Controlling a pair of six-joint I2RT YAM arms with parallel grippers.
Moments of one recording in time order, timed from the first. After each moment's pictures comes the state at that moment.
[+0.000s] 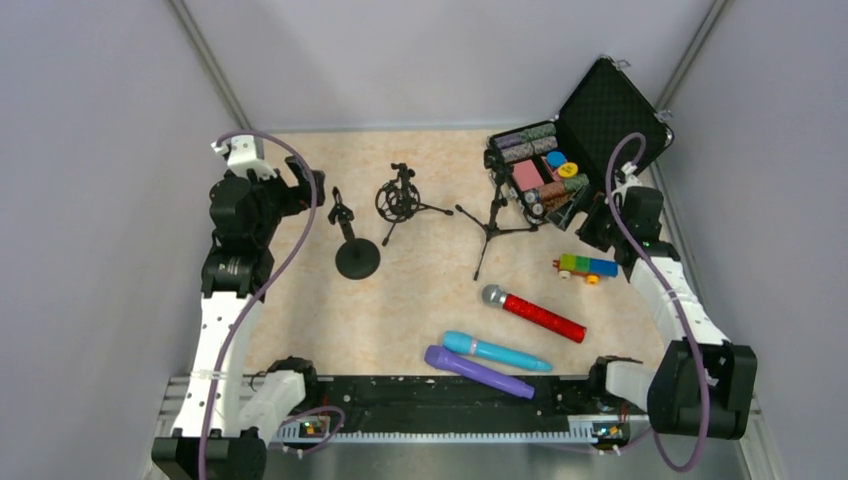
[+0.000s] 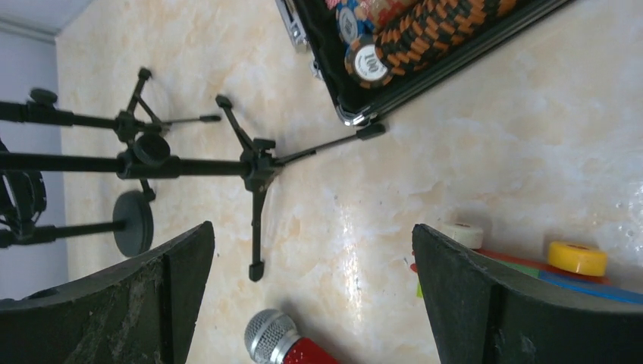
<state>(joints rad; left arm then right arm) -0.01 0.91 1.03 -0.26 0.07 -0.29 -0.10 1.13 0.72 -0.14 -0.40 0.52</state>
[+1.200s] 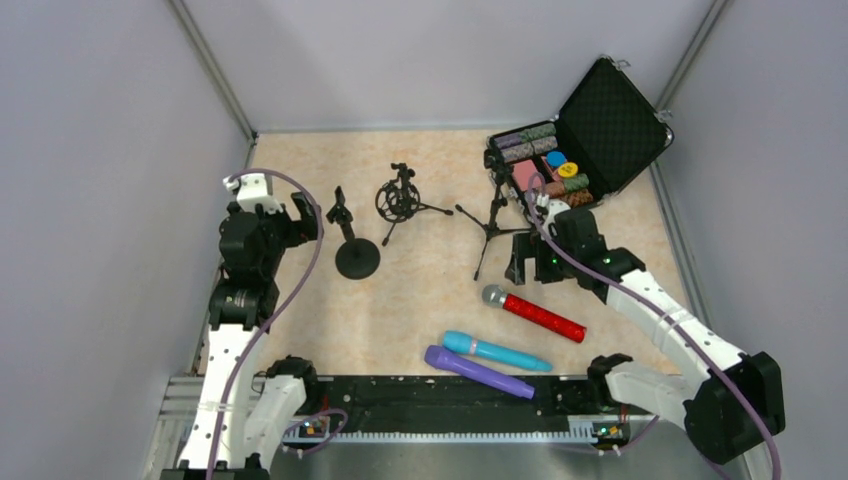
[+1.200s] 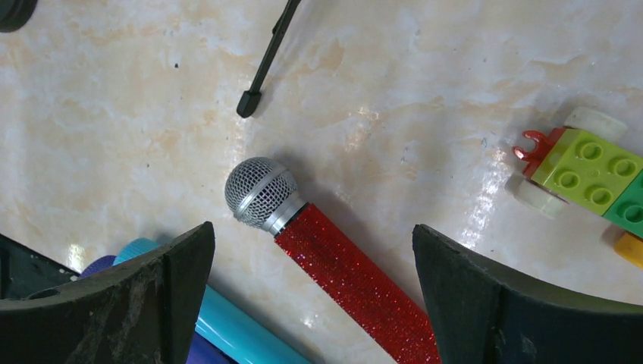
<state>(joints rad) -0.01 0.73 0.81 -0.30 0.02 -0.18 0.41 1.05 0.74 -0.52 -0.14 0.29</state>
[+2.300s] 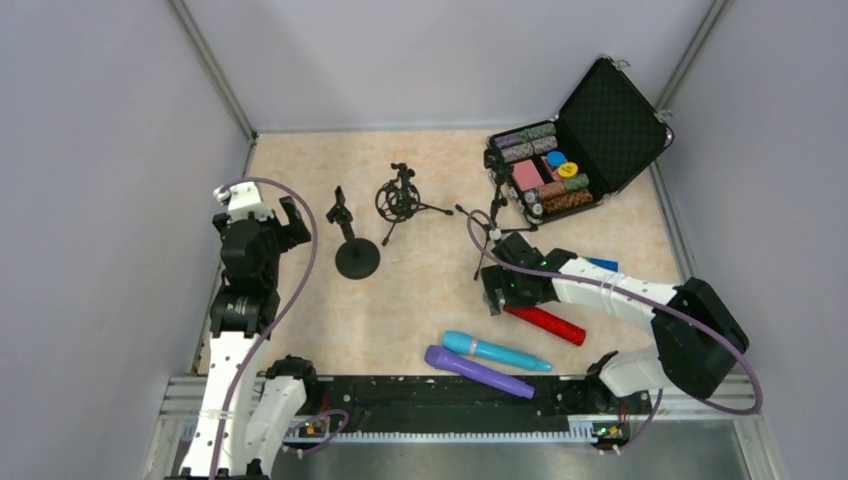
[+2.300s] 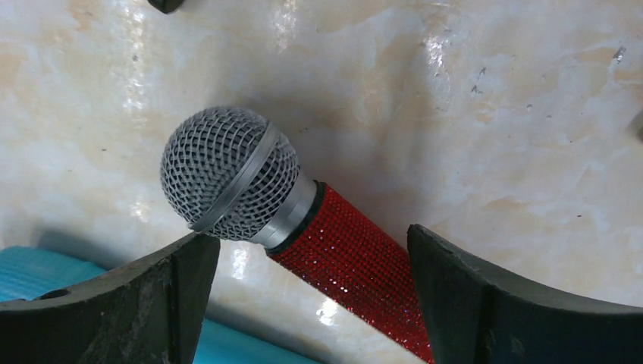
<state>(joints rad) -0.01 0.68 0.77 -0.30 -0.22 -0.15 0.72 1.35 0.76 -0.58 0.12 0.45</state>
